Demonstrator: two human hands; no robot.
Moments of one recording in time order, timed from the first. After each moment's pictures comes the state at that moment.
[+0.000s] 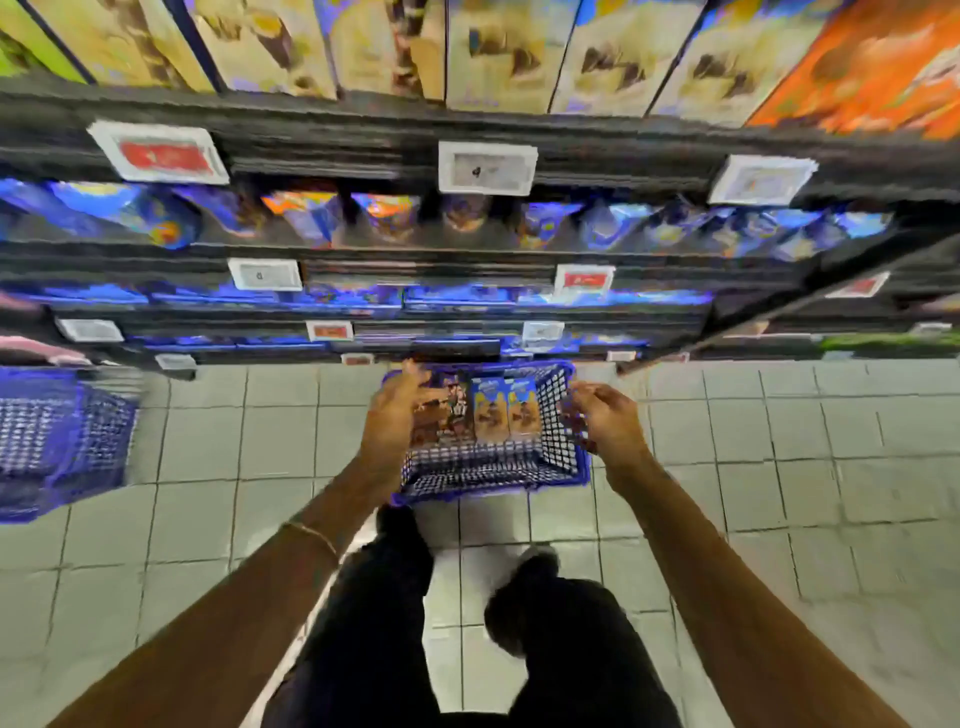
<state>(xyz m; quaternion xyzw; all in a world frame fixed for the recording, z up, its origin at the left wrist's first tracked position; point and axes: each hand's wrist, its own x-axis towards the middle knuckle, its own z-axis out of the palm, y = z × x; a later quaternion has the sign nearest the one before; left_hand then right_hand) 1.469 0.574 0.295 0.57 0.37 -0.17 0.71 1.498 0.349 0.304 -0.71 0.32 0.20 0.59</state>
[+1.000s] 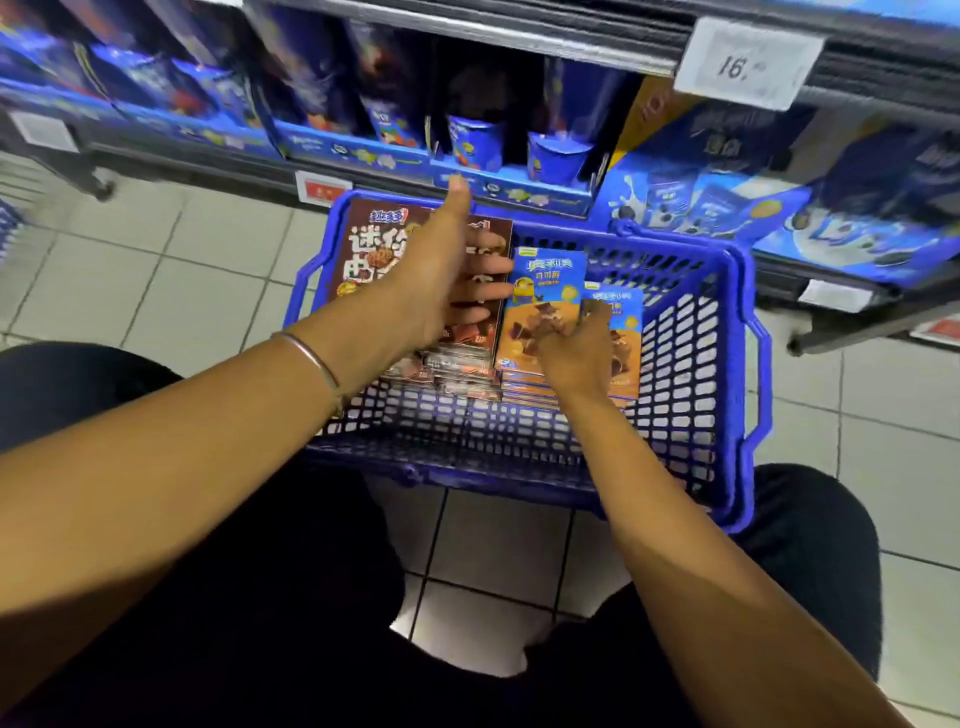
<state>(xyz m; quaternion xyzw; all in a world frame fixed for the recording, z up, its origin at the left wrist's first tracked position) 1.520 0.505 -0.122 0.60 0.40 -0.16 0.68 1.526 0.348 -0.235 -0.86 0.13 0.16 0.47</state>
